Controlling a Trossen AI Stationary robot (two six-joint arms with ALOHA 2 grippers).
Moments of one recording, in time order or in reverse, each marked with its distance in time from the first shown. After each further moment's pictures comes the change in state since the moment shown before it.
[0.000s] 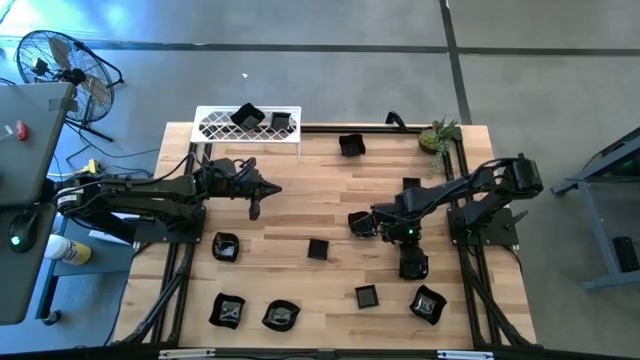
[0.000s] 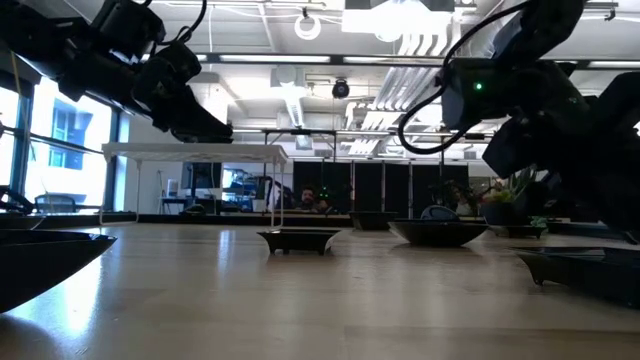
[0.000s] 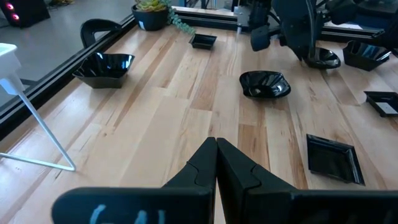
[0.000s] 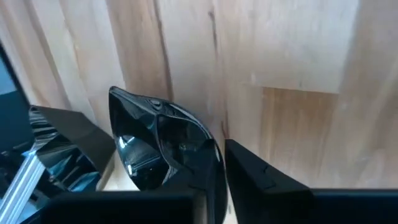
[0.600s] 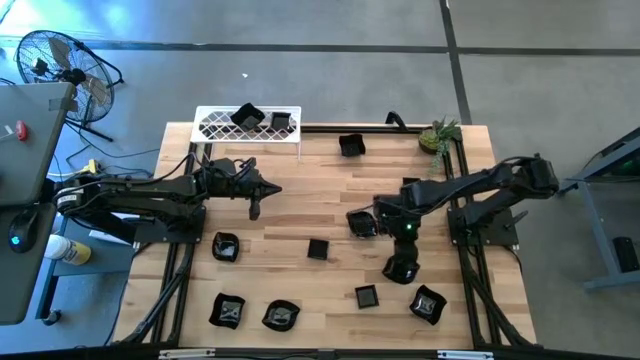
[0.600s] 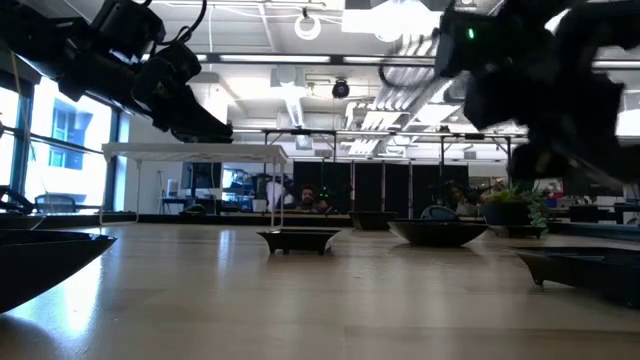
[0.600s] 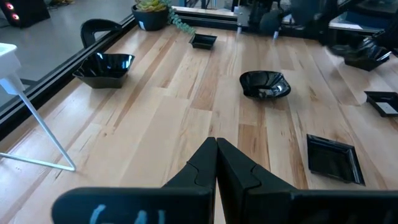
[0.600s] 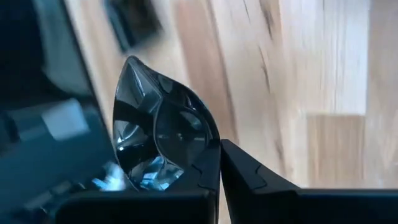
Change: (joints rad) left arm 0.000 0.000 0.000 0.000 0.000 0.000; right arm -0.018 -0.144 0.070 0.028 -0.105 0.252
